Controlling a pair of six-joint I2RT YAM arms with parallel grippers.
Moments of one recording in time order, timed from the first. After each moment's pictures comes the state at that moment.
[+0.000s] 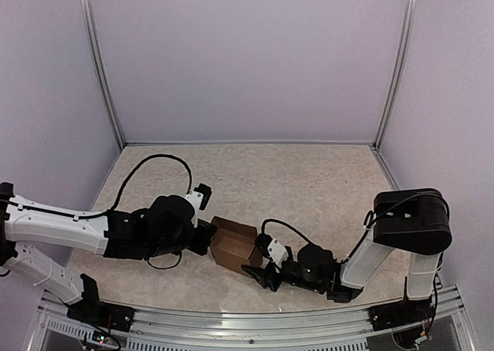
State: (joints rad) left arm -1.12 1.30 0.70 -0.06 -0.35 -0.52; right arm 1.24 1.97 0.48 1.25 0.21 0.04
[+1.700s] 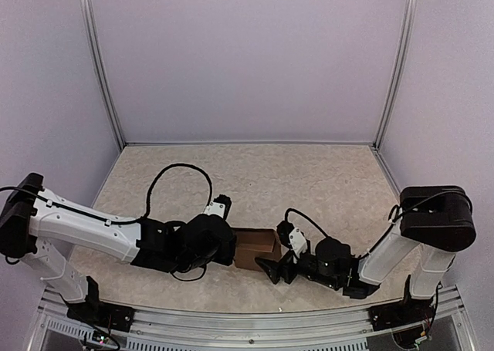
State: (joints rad) left arm -1.28 1.54 0.85 -0.12 -0.55 -0.71; right arm 1.20 1.81 0.36 1.22 0.28 0.15
